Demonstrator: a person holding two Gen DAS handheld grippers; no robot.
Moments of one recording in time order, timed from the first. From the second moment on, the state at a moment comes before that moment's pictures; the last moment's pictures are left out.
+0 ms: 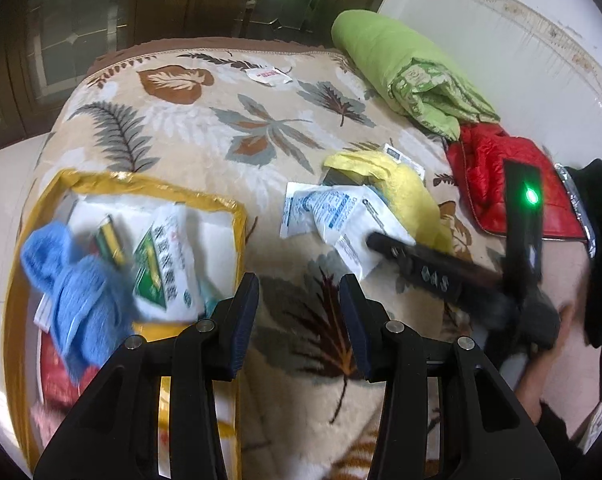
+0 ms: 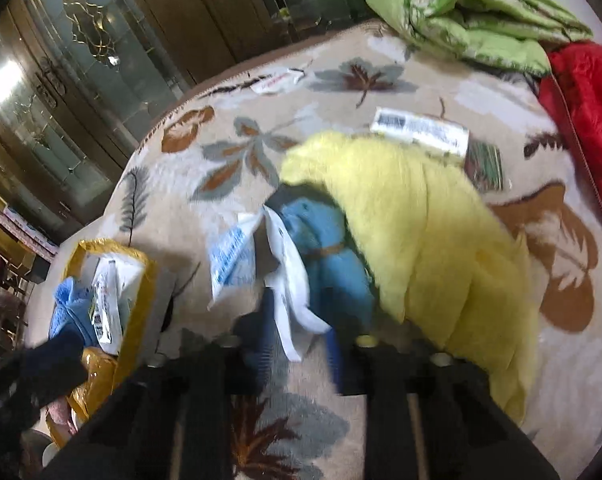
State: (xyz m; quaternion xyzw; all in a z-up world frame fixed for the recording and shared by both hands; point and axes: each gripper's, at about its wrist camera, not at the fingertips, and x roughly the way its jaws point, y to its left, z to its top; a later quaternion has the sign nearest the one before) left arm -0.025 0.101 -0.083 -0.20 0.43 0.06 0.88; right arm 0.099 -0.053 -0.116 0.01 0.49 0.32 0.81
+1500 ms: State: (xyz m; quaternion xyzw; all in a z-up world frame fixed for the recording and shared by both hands) left arm -0.162 0.145 -0.032 -0.21 0.37 0.08 0.90; right arm -0.022 -0.051 -0.045 0.09 0.46 0.44 0.77
